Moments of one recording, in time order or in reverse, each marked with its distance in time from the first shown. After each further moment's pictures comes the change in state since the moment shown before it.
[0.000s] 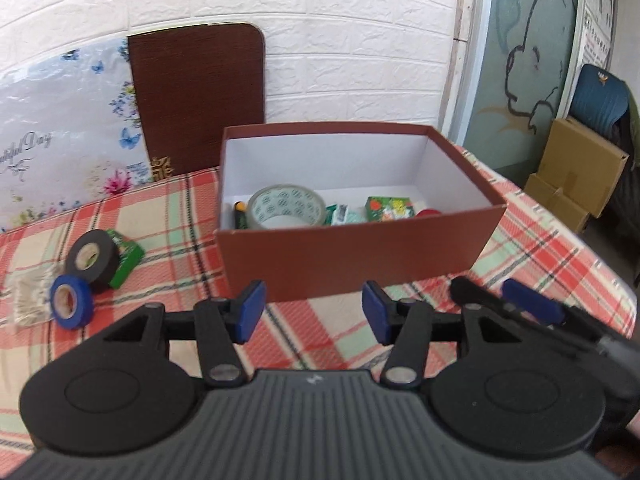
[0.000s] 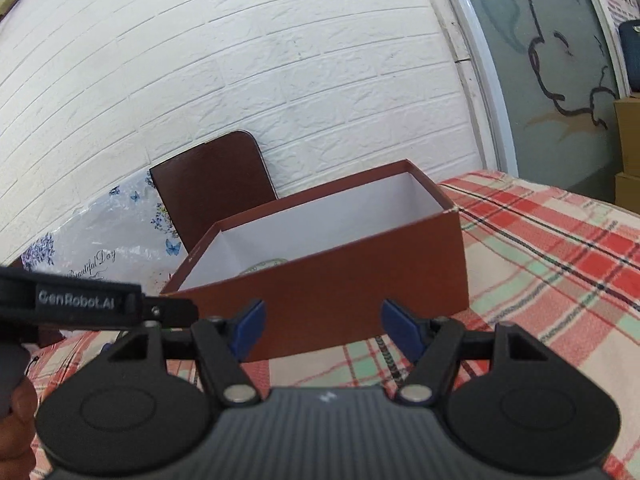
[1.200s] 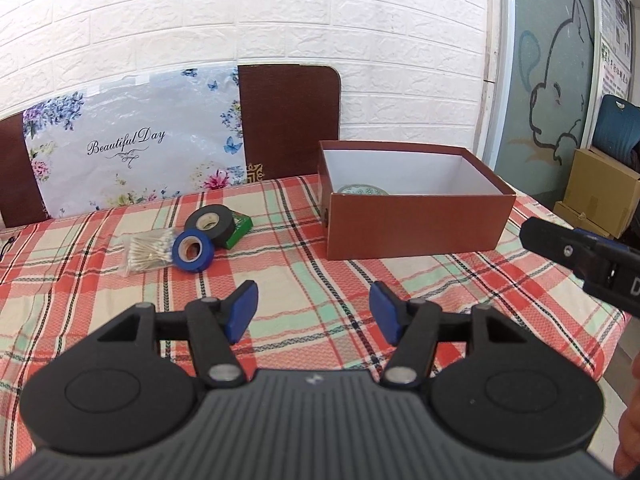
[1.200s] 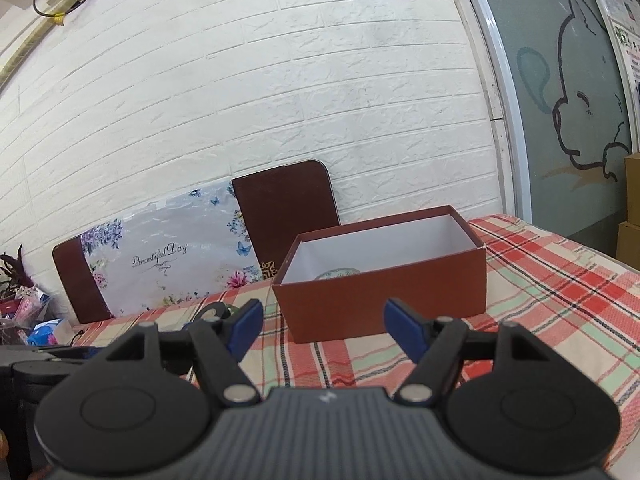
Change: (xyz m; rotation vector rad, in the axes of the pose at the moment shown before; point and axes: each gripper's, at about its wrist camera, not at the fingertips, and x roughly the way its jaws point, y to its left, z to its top) left arm -0.116 0.046 -0.073 -0.064 -0.134 0.127; right arm -0.124 0.087 -0.012 -0.154 -0.072 0.056
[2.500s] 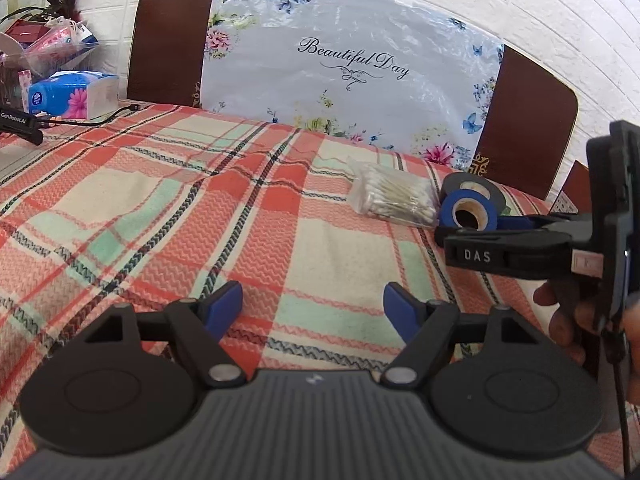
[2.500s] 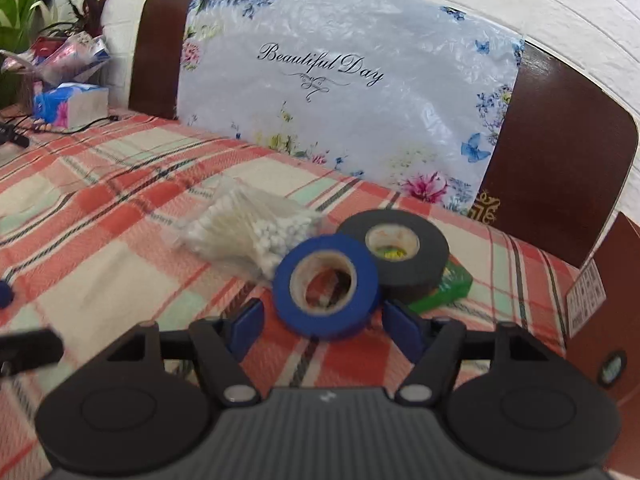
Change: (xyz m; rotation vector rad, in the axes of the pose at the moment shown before) left arm 0.088 0.214 -0.089 -0.378 -0.025 0.267; right arm 0.305 0.216 -0.096 -0.608 0.286 0.246
